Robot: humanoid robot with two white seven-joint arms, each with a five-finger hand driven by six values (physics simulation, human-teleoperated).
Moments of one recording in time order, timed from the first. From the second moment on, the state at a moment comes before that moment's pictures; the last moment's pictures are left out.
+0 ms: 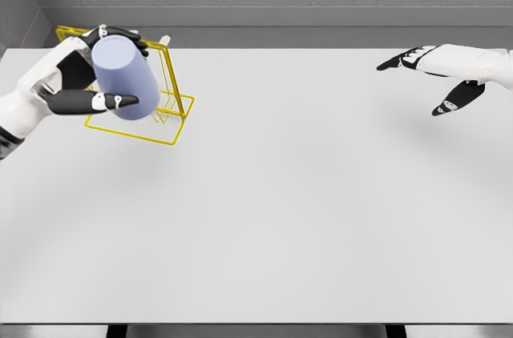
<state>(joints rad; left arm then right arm) -0.31 0.79 -0.32 -1.67 0.78 -0.18 -0.42 -0.90 -0.91 0.84 -1.18 0.08 -0.61 0.56</state>
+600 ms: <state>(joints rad) -0.44 0.70 -0.33 -1.50 0.75 -0.15 -0.43 -0.90 -0.91 0.84 -1.18 0.08 -0.61 0.56</state>
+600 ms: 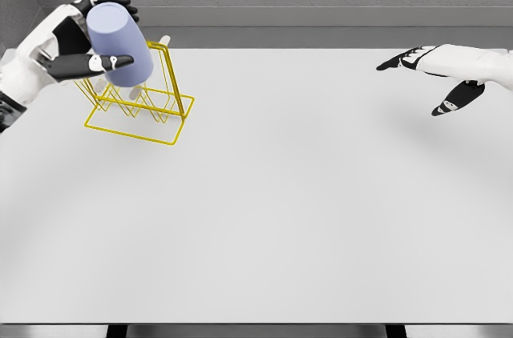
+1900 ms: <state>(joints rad) -0.42 0.66 -0.33 -1.45 0.71 -0.15 -0.48 -0.90 -0.91 0.84 -1.18 0.08 -0.61 0.56</state>
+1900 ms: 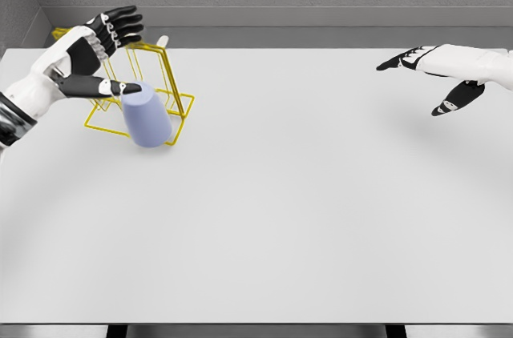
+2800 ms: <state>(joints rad) -0.34 0.70 -0.28 -1.54 0.72 -0.16 -0.60 -0.90 -0.91 0.84 -1.18 0.08 -0.61 0.56</state>
